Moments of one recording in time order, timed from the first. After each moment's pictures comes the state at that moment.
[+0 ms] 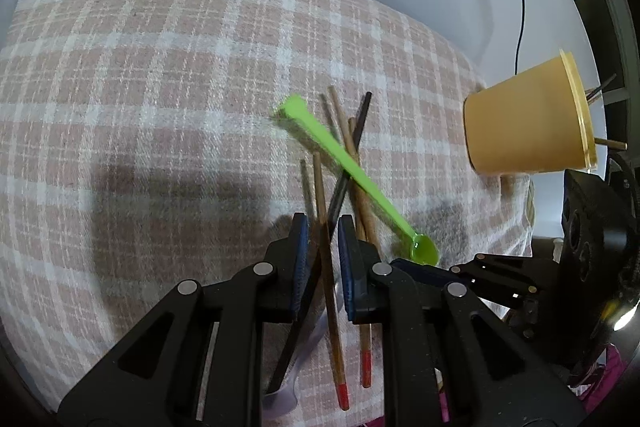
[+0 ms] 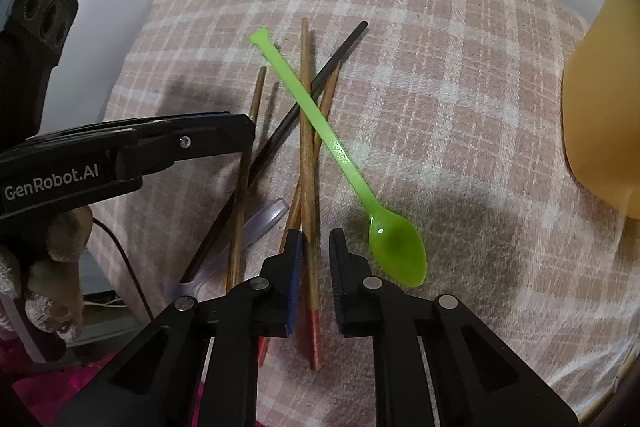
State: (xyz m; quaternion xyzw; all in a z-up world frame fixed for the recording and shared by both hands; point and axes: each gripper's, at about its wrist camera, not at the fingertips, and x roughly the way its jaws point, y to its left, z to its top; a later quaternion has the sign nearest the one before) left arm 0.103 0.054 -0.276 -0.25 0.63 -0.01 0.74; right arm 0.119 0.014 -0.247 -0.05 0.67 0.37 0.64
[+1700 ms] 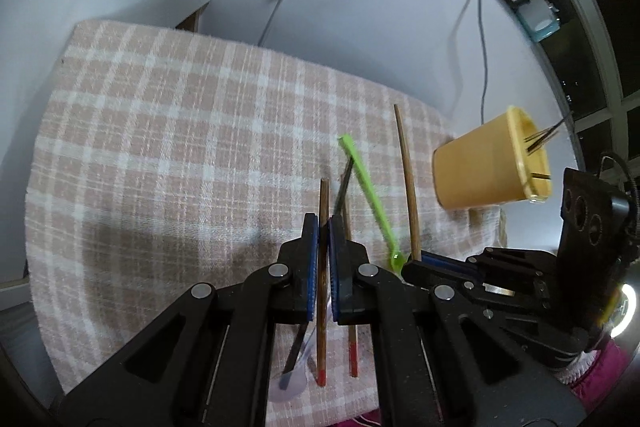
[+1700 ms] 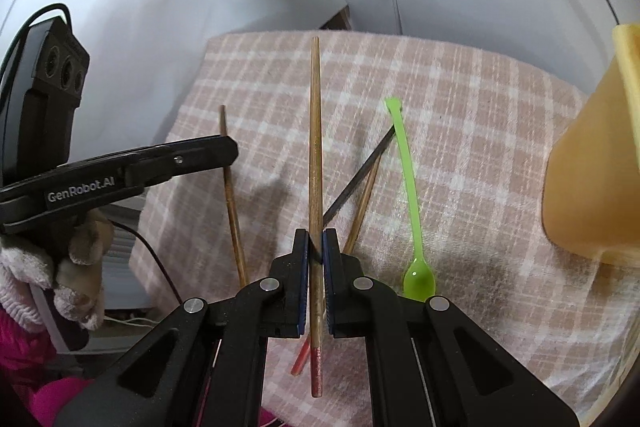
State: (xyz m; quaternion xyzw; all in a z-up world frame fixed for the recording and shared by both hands) left arm 0.077 0.095 -0.195 -0.25 0.56 0.00 0.79; right arm 0.132 0.008 -0.175 -0.02 0.61 0.42 0.68
